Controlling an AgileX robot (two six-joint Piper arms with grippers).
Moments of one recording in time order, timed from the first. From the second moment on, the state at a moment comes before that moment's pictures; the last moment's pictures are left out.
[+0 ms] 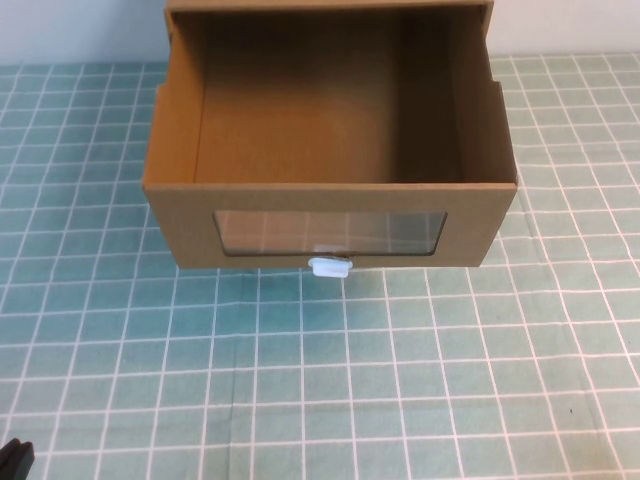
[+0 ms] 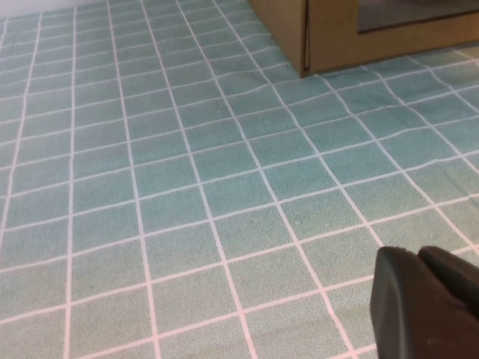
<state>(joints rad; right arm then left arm) 0.07 -0.01 0.02 0.15 0.39 -0.12 -0.25 -0.01 0.03 0.03 0.38 0.07</state>
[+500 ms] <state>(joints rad) 0.07 -0.01 0.02 0.11 0.37 -0.05 -0.25 -0.01 0.03 0.03 0.38 0.07</state>
